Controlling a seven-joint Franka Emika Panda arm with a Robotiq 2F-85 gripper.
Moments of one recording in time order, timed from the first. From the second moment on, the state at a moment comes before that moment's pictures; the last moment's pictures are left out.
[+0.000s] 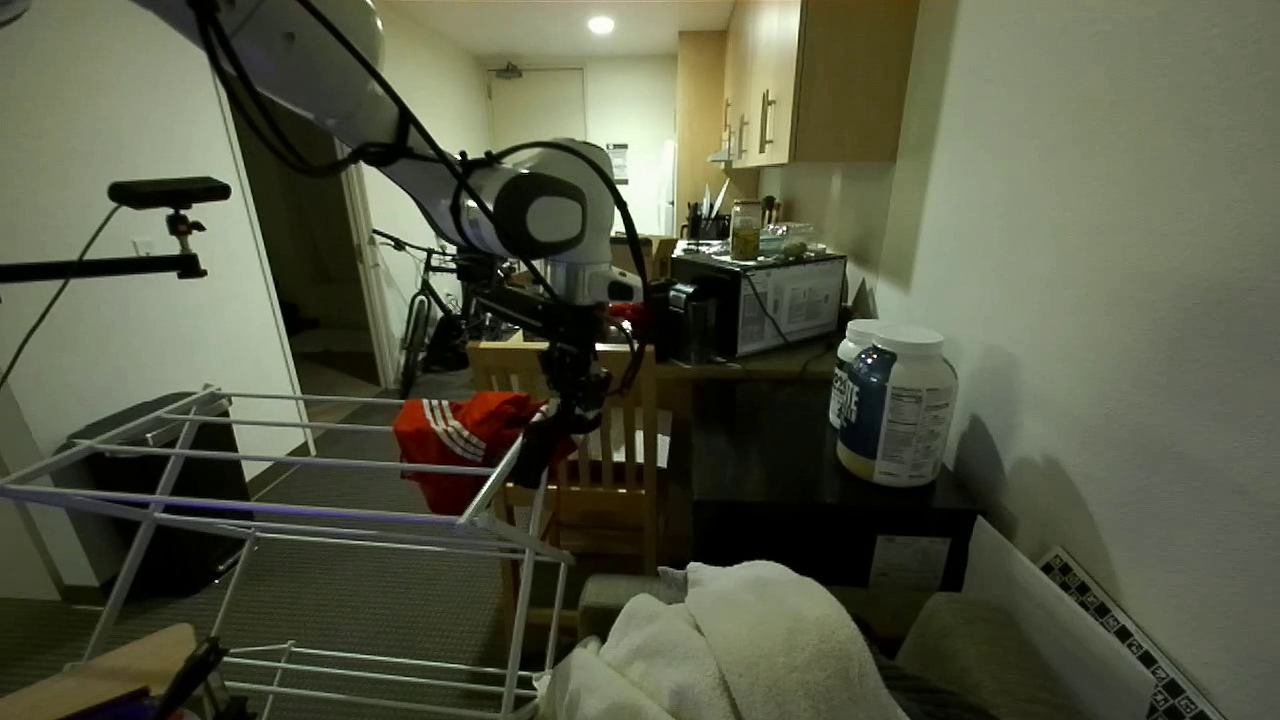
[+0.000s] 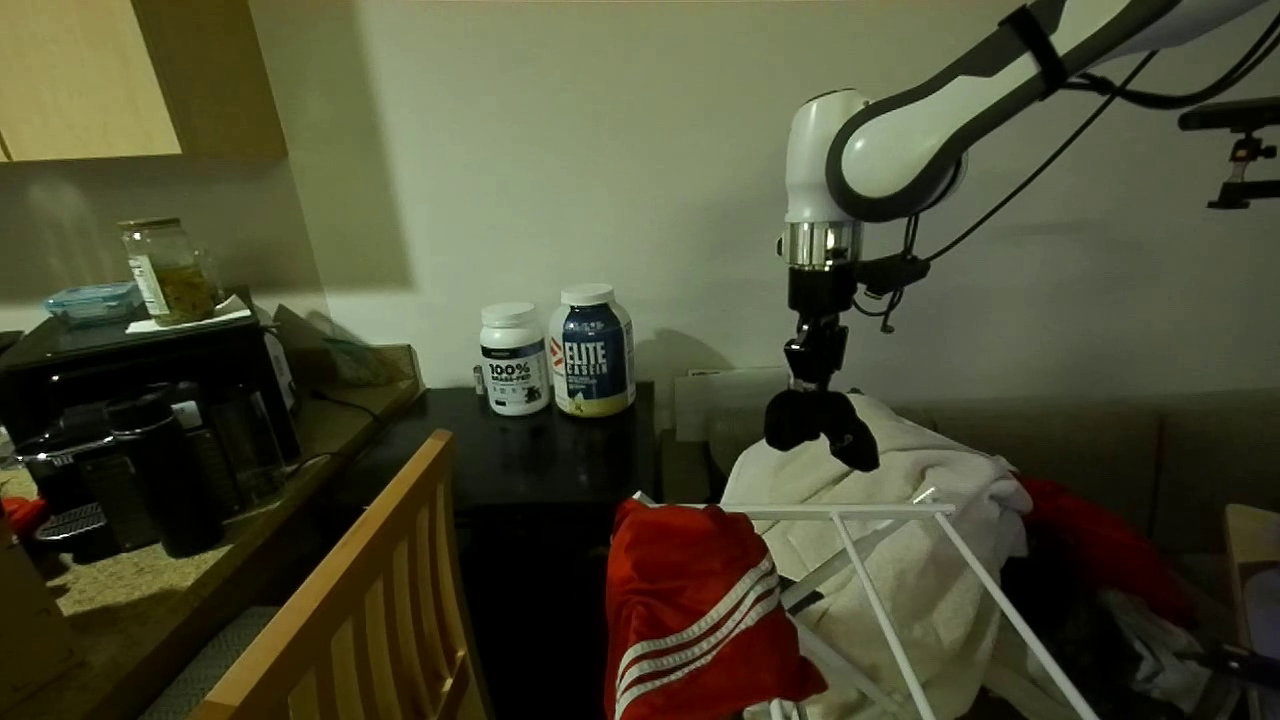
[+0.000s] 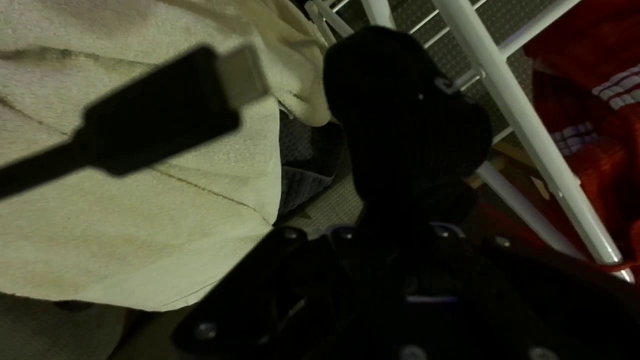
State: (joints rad) arm 0.09 0.22 0.03 -2.00 0.07 2.18 0.08
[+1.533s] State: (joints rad) arm 0.07 0.23 -0.07 -1.97 -0.16 2.36 0.29
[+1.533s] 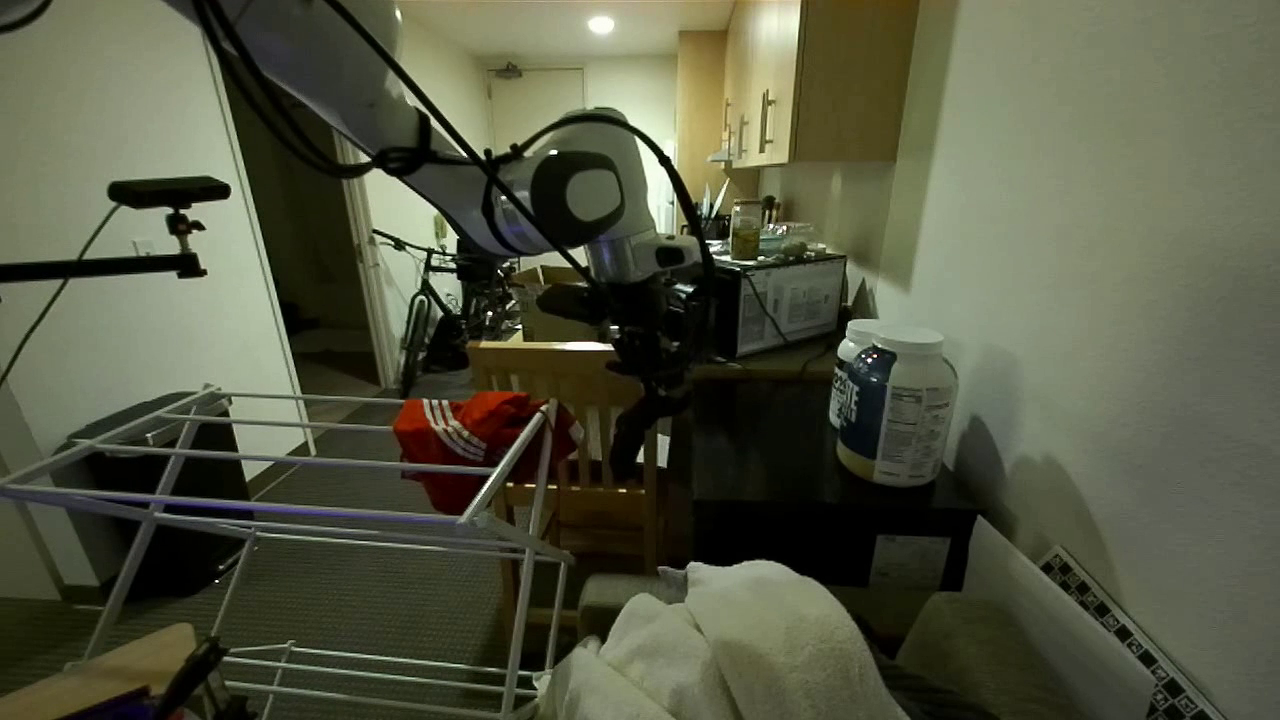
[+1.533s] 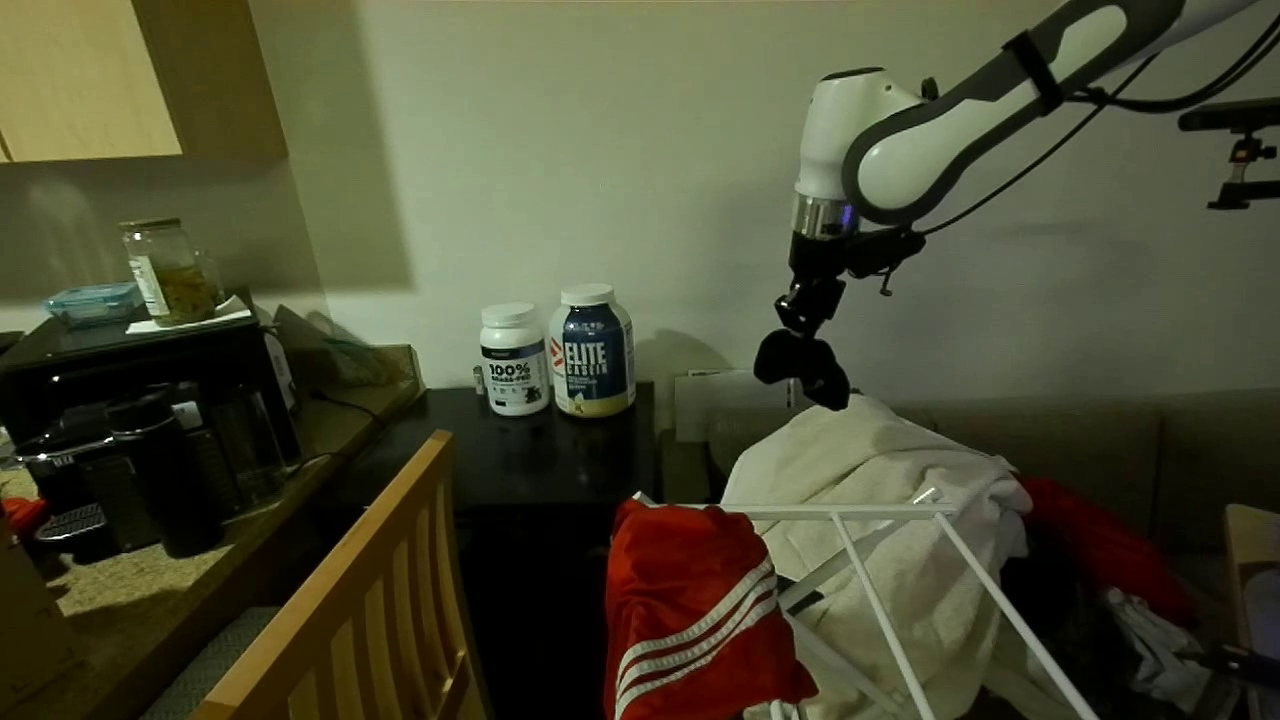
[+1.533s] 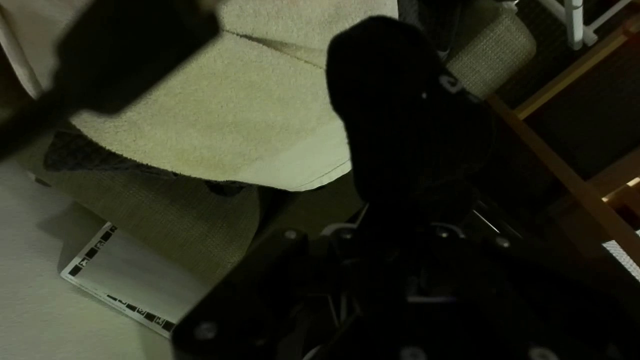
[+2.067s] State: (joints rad) arm 0.08 0.24 -0.09 -1.98 -0.29 2.59 0.42
